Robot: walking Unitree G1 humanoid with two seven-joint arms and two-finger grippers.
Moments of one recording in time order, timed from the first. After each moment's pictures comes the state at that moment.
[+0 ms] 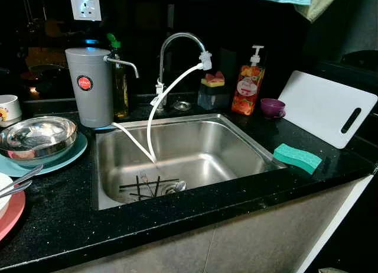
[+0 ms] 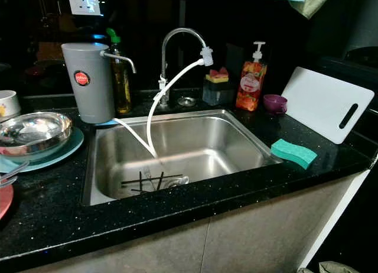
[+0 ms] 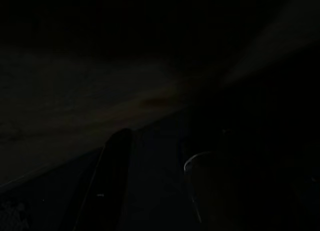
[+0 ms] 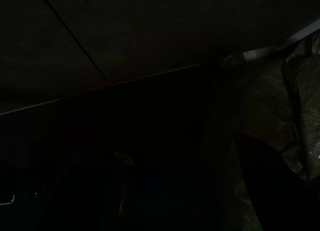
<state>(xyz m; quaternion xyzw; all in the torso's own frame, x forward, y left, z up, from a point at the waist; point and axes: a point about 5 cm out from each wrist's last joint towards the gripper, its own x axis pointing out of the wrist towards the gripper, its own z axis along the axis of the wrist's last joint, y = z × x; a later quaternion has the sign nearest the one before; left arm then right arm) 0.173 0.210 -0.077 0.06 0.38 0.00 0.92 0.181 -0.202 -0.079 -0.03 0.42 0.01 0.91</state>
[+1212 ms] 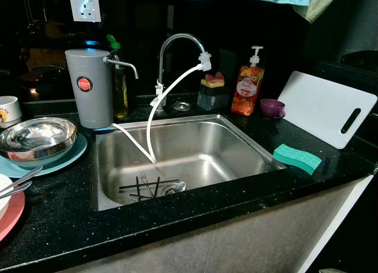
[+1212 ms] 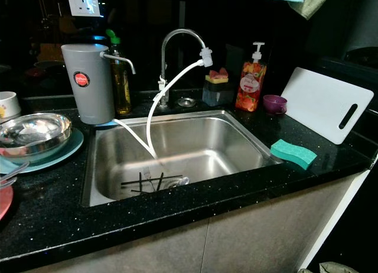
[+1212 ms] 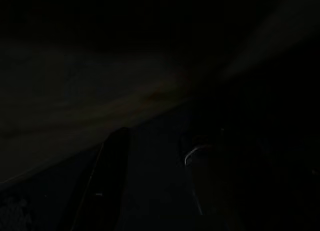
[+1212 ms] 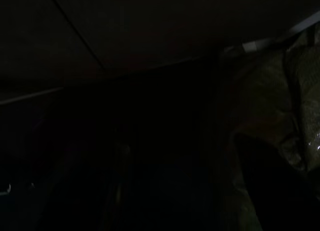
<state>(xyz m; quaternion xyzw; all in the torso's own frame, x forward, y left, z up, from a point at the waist) 0.168 0.211 -0.080 0.07 0.39 -0.01 0.92 0.168 -0.204 -0.084 -0.05 0.44 0.01 0.90</state>
